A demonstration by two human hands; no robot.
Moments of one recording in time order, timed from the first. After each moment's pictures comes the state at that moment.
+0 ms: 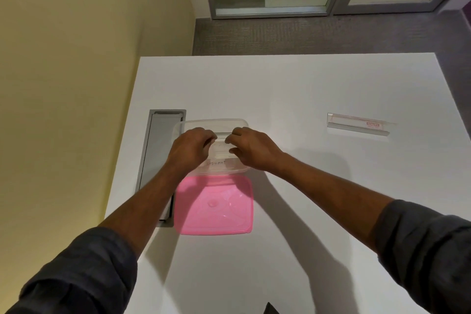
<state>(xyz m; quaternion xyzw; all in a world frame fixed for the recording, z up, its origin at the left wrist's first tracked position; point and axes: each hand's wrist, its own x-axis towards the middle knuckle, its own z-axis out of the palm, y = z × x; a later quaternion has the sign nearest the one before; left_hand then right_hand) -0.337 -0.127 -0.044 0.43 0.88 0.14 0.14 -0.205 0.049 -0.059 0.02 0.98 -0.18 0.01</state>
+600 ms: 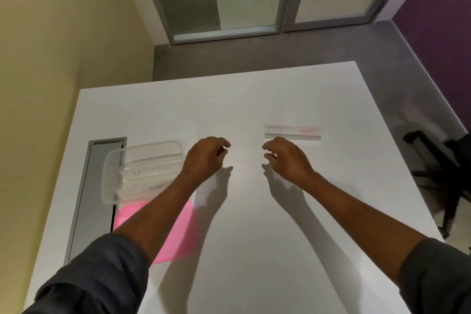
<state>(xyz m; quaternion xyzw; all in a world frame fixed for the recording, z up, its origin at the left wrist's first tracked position) -0.208 0.052 -0.041 0.45 0.85 0.21 0.17 -0.010 0.229 -0.067 0.31 0.91 -0.27 -0.05</state>
